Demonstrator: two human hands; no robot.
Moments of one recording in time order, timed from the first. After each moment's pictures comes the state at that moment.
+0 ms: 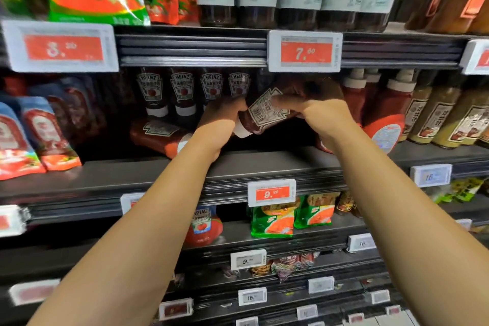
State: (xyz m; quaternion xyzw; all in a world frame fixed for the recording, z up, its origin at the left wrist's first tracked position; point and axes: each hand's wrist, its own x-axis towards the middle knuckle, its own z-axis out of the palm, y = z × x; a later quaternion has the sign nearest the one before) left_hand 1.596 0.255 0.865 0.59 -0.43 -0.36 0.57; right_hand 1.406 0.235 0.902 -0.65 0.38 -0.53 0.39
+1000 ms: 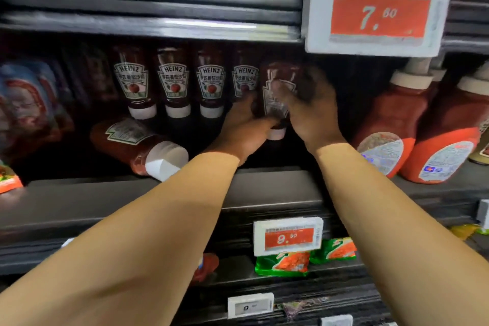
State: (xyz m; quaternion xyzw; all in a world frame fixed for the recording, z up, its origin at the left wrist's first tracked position) left_hand 1.582 0.177 0.821 0.49 -0.53 -0.34 0.60; right_hand 1.457 0.139 0.845 -0.63 0.34 -0.60 0.34
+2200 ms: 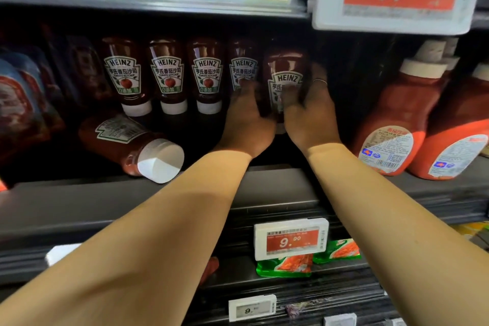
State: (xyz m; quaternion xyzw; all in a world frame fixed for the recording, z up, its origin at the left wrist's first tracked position) left_hand 1.572 0.182 0.826 0.56 -0.55 -0.20 0.58; right_hand 1.464 0.159 0.839 -0.65 0.45 -0.56 0.25
